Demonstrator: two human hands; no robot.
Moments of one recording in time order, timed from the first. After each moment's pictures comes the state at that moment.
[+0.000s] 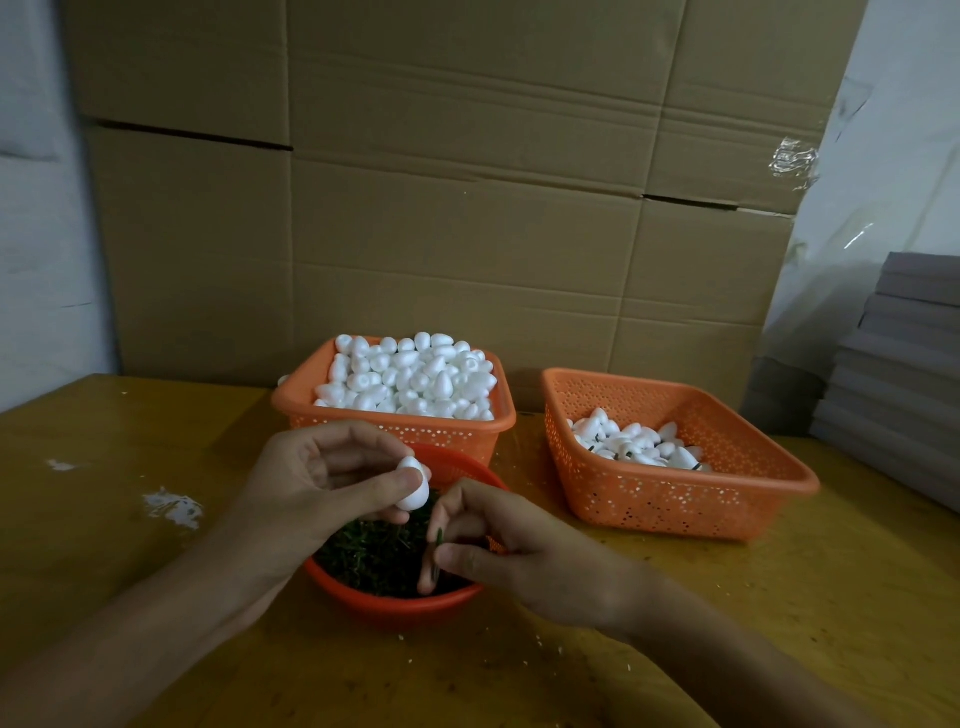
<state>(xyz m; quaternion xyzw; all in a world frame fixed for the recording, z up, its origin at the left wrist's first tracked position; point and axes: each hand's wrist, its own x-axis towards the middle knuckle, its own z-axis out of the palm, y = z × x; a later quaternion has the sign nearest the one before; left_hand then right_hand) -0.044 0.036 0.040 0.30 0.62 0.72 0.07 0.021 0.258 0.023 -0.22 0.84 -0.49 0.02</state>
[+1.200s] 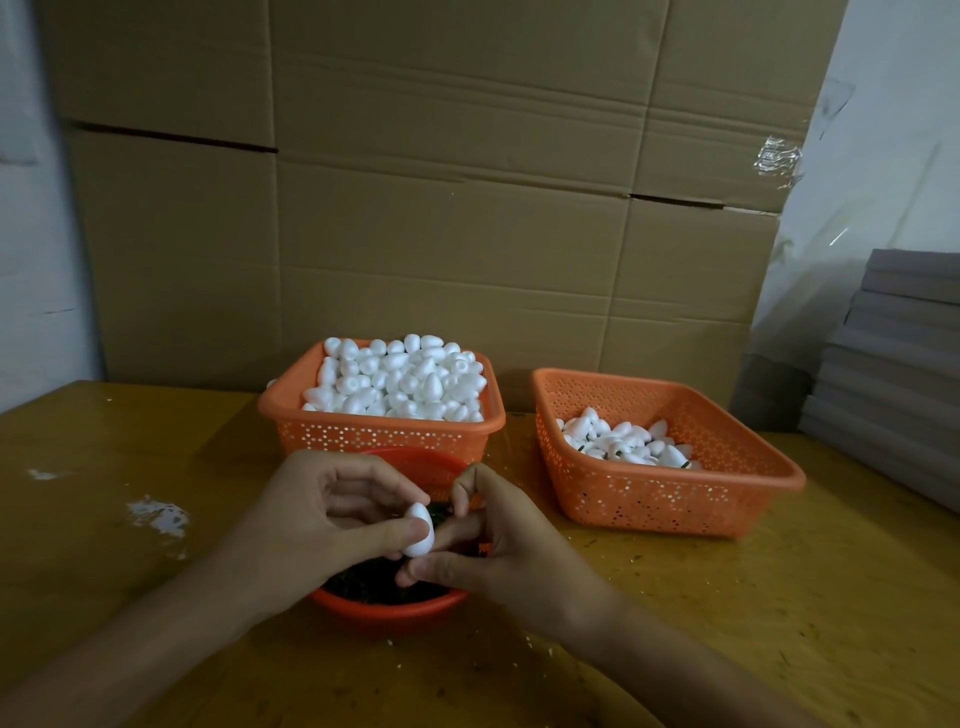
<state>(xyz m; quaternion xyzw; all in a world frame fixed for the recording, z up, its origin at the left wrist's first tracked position) -0.033 0.039 0.045 0.35 0.72 0.59 0.06 0.025 0.246 0.011 -0.17 0.79 -0.58 -0.07</state>
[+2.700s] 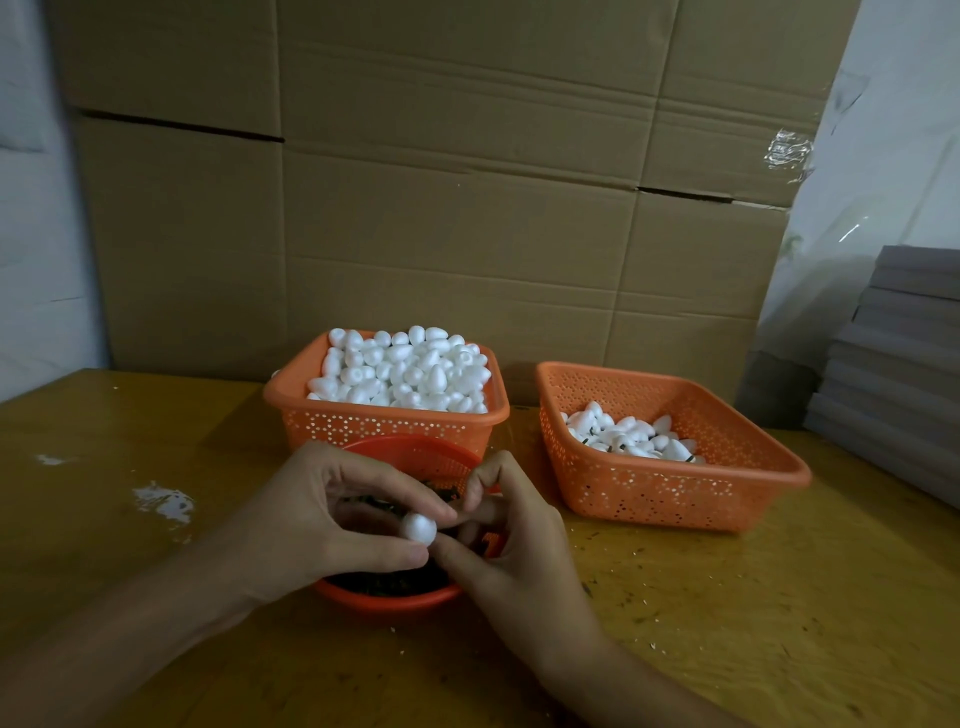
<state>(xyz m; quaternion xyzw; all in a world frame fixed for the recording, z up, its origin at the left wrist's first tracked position) -0.040 0.034 0.042 0.44 0.68 0.58 0.12 0.034 0.229 -0.005 -0.16 0.79 -0.50 -0.30</state>
